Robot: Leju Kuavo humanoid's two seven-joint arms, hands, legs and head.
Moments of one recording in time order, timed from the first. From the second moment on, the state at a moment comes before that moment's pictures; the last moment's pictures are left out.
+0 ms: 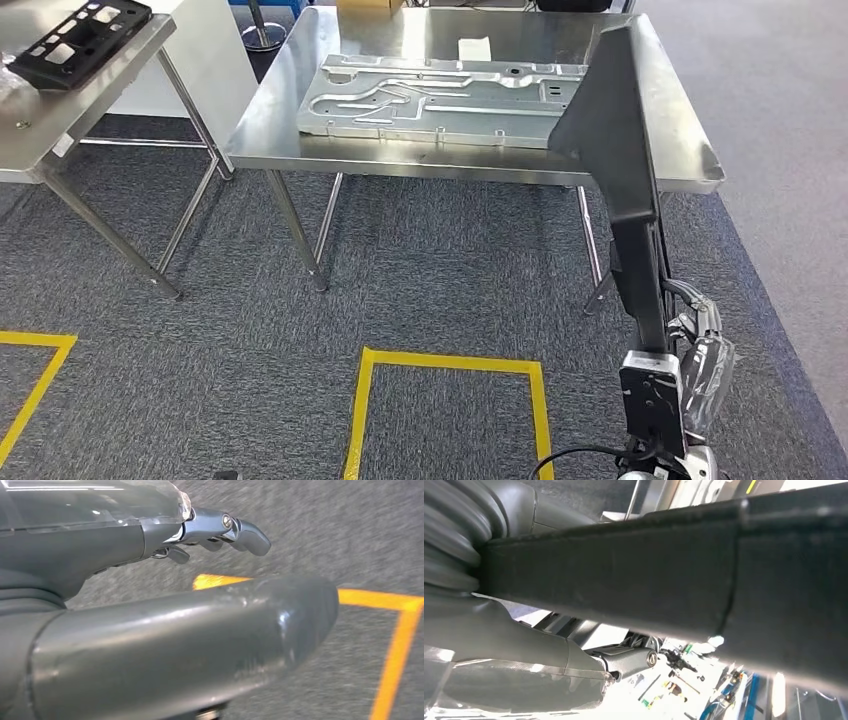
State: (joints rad) left arm -0.12 -0.16 1.13 -0.28 -1.08 -0.07 -0.55; right arm 0.20 0.31 -0.11 -2.05 0.80 -0.37 -0.16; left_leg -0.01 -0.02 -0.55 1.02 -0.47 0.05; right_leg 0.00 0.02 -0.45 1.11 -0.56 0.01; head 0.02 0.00
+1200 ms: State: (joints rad) left arm -0.13 -0.16 1.07 -0.26 -1.12 -0.08 -0.52; right arm -0.15 -0.01 0.20 -1.72 1.57 -0.27 0.21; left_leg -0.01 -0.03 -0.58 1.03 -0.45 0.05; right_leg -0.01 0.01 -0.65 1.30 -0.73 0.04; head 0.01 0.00
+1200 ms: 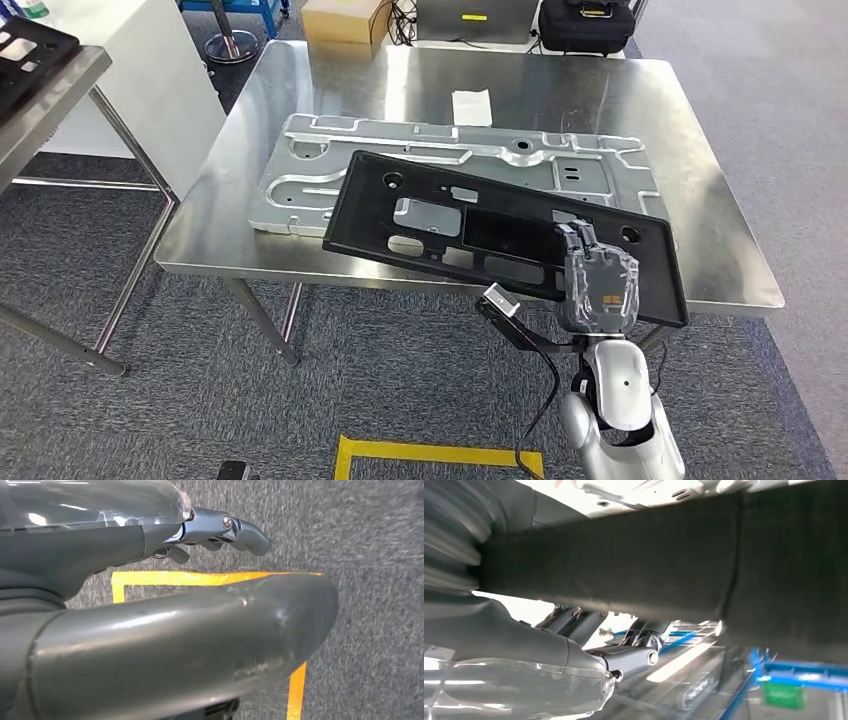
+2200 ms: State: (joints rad) left arm -0.13 -0.15 1.07 -0.26 -1.11 -0.08 -0.52; right arm -0.22 -0.13 0.20 -1.51 1.51 -0.25 0.04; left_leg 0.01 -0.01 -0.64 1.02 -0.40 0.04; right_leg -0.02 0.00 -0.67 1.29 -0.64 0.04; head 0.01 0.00
